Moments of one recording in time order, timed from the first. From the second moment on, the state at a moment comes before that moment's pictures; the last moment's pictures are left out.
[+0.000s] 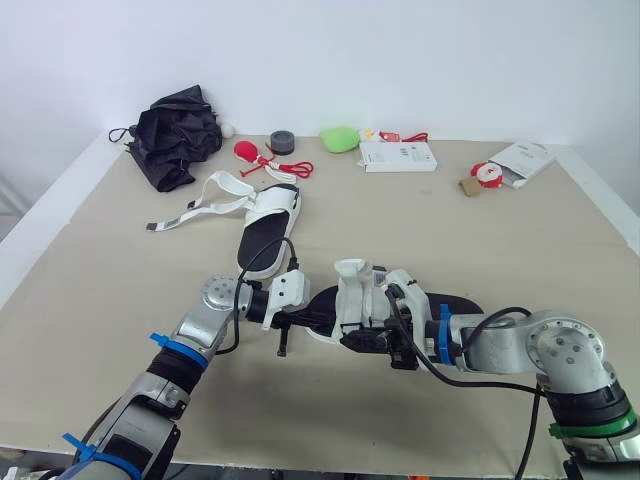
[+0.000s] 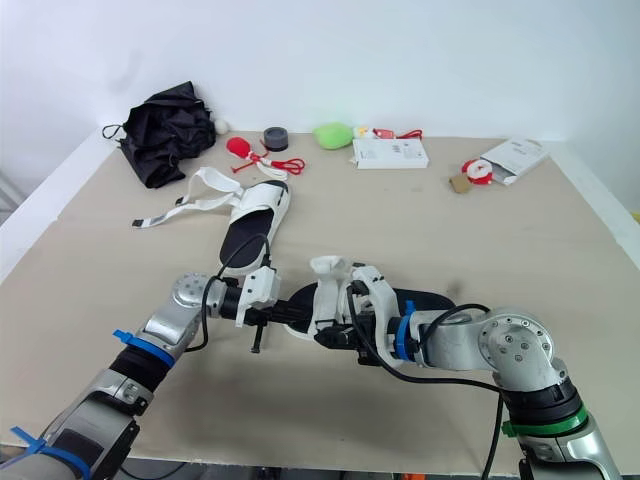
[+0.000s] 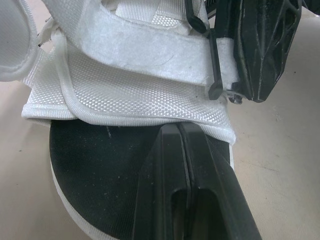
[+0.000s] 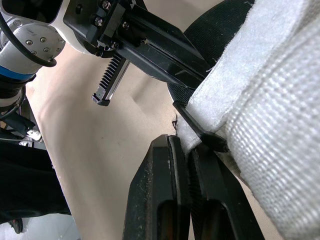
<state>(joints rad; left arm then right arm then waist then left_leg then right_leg) -0.56 0.32 -0.34 0.42 -0.17 -0.10 -1.28 -0.37 -0.71 0.07 -0.37 1.55 1.31 -0.06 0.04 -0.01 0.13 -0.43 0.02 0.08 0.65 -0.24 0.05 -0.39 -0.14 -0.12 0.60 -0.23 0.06</state>
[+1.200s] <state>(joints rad) -0.57 0.29 -0.35 0.42 -0.17 -0.10 -1.29 -0.63 -0.71 0.12 -0.17 1.12 1.23 0.37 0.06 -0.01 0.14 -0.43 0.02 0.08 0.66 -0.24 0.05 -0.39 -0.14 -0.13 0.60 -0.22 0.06</state>
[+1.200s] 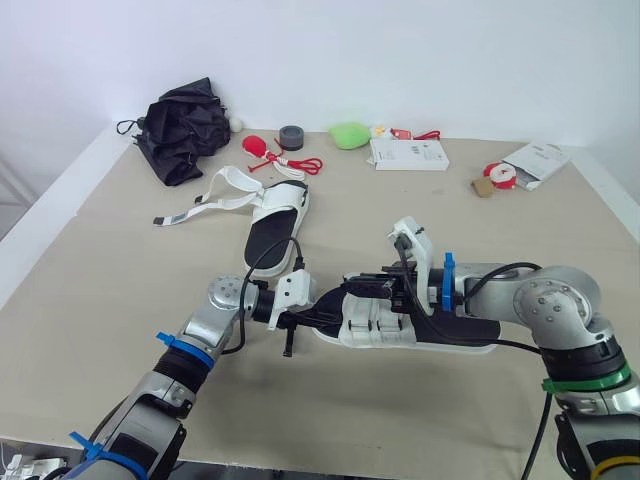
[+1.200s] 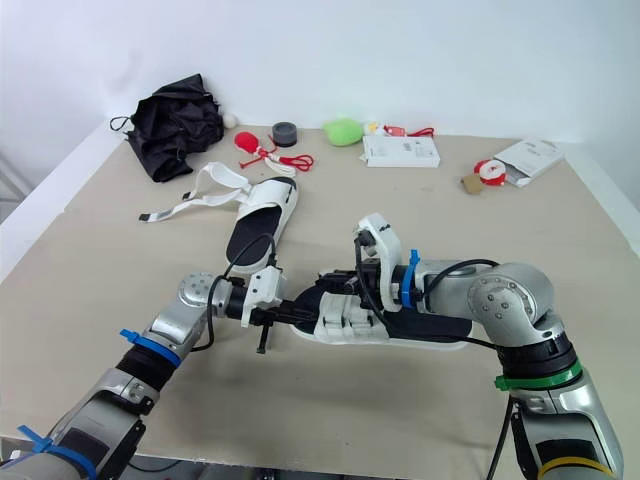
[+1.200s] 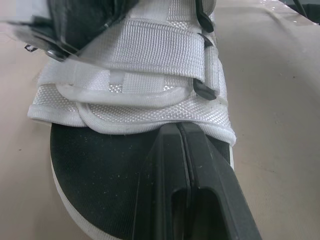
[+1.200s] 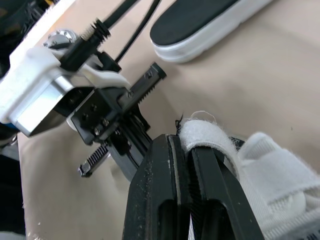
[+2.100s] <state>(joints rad) -0.54 0.22 -0.31 0.35 -0.25 0.06 -1.26 -0.63 -0.87 -0.08 -0.07 0.79 1.17 0.66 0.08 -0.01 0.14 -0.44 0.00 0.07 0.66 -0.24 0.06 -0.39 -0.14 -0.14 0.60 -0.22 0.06</state>
